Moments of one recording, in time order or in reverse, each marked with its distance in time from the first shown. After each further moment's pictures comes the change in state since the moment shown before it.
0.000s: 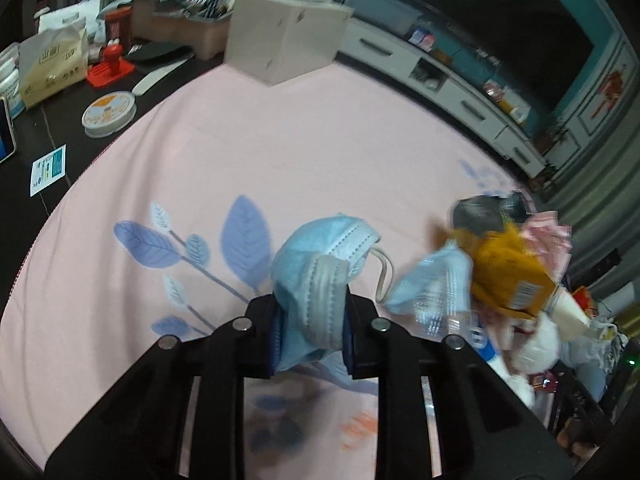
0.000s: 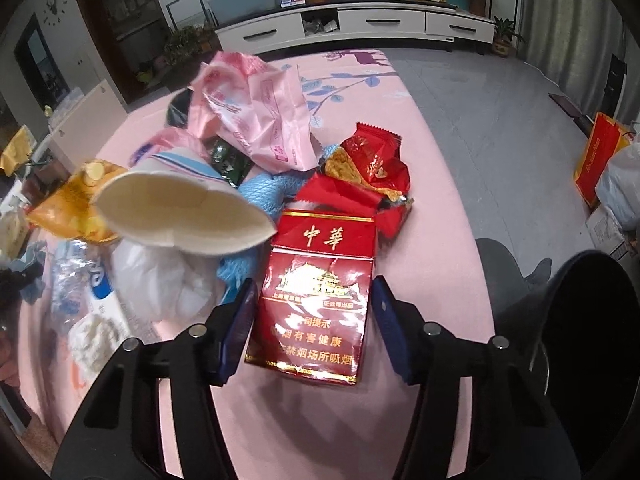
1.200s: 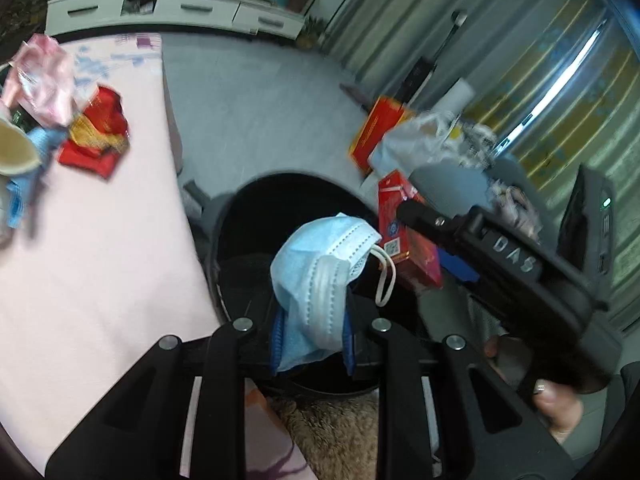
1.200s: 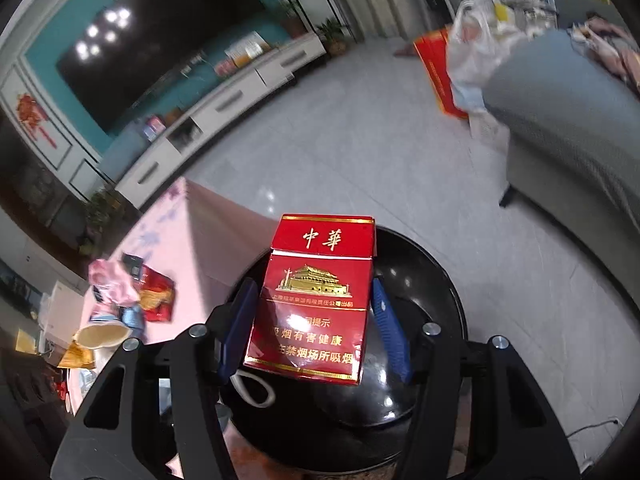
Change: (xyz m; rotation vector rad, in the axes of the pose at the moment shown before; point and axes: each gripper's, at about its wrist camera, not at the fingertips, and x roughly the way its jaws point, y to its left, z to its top) left arm 0.013 -0.401 -0.239 0.580 0.328 -0.586; right arm -0.135 -0.223 -0.069 0.589 -0.219 -0.134
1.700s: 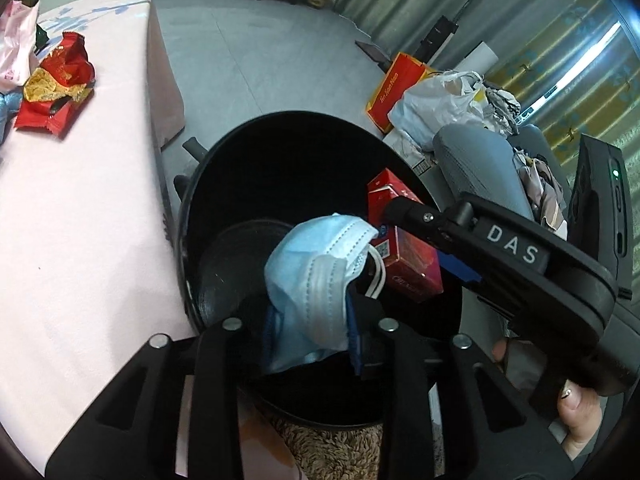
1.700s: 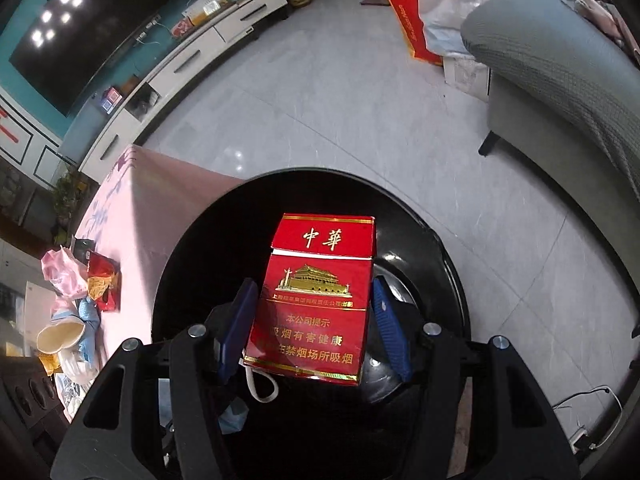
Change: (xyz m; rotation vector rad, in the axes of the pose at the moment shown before) left arm 0.047 0.002 -0.005 -0.013 0.135 0.032; right arm 0.050 -0.017 -0.009 0.067 0.176 -0.102
